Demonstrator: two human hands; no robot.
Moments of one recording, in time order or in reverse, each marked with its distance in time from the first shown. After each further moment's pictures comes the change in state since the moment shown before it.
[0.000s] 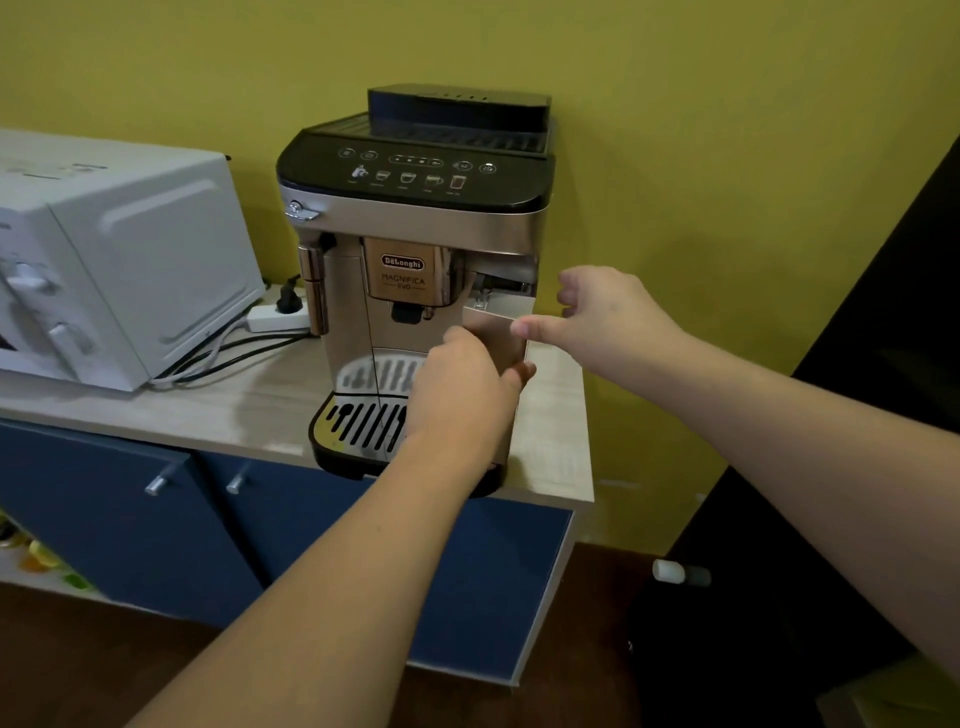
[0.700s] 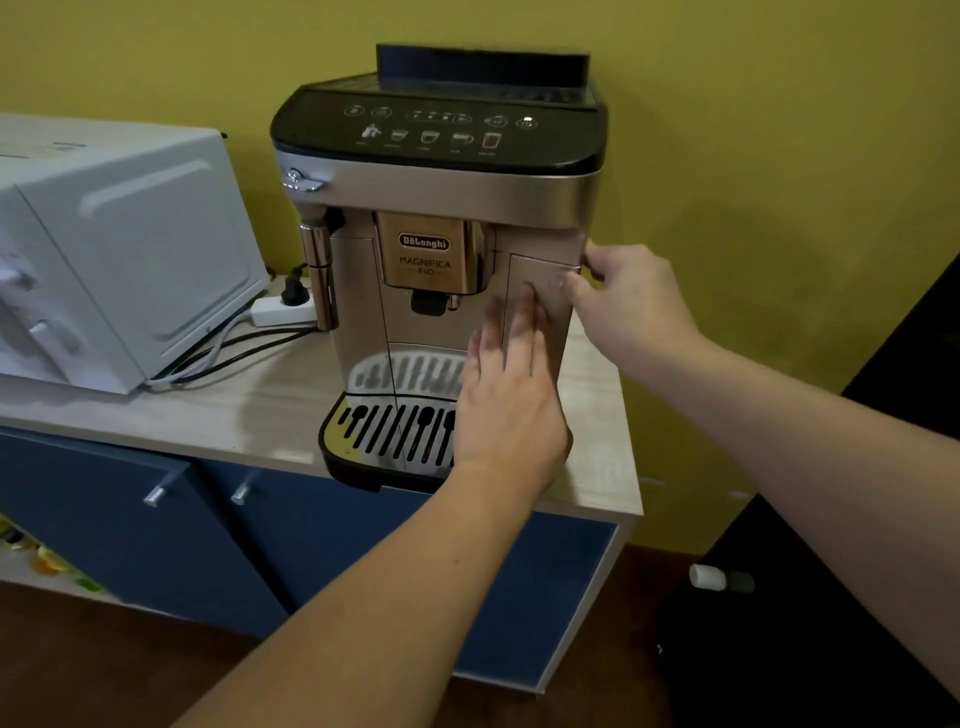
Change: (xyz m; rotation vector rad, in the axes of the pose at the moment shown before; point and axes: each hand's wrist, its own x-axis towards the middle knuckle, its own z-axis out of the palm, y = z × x) left_hand 0.024 -0.038 0.056 0.461 0.055 0.483; right_hand 0.044 0.007 0.047 0.122 0.270 -0.014
